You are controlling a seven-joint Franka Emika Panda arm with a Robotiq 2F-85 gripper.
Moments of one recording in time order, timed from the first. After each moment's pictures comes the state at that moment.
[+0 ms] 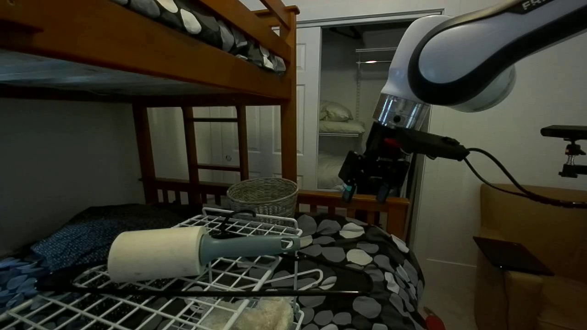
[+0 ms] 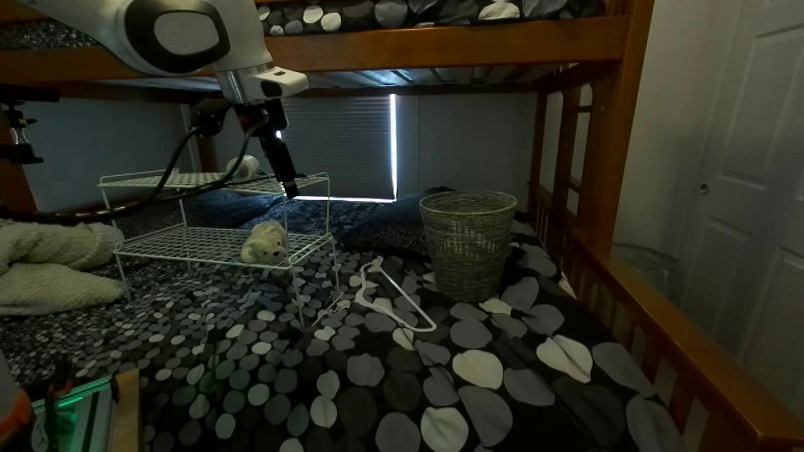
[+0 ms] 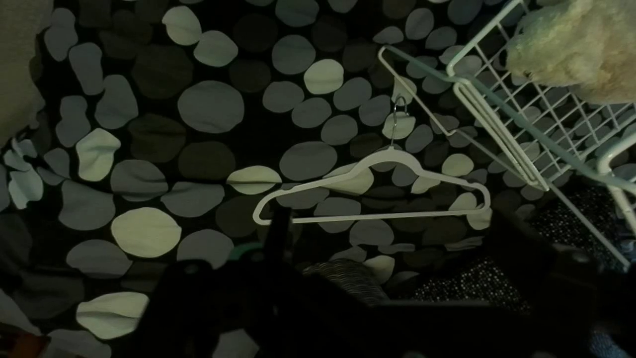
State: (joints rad) arm 0.12 -0.62 0.20 -2.60 0.22 2.28 0.29
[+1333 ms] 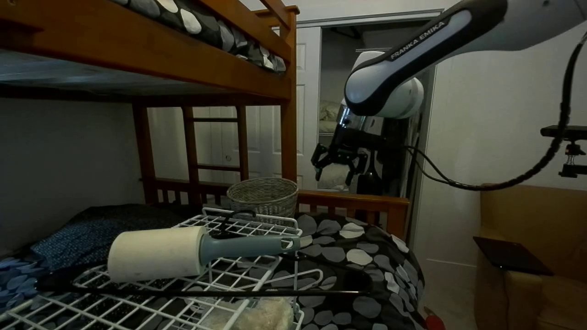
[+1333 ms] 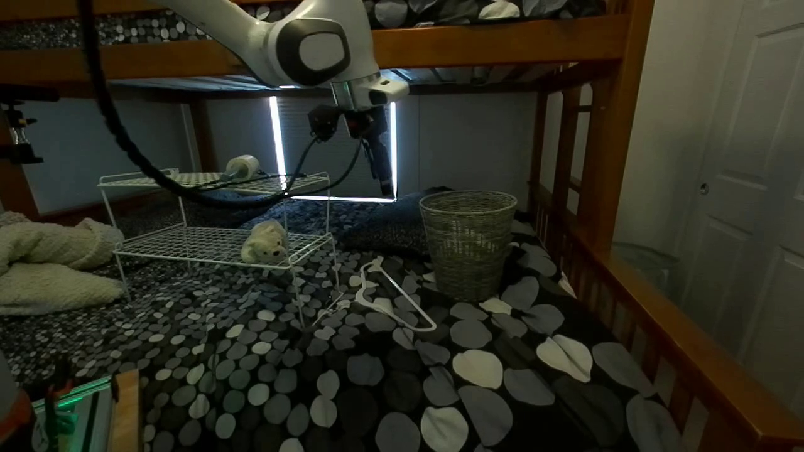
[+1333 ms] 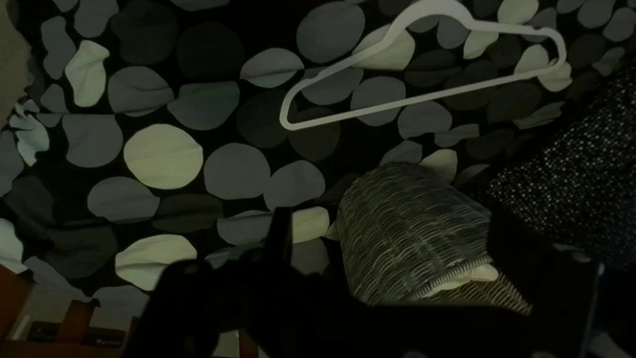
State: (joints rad) arm -0.01 -0.12 0.15 -2.17 0.10 2.39 0.43
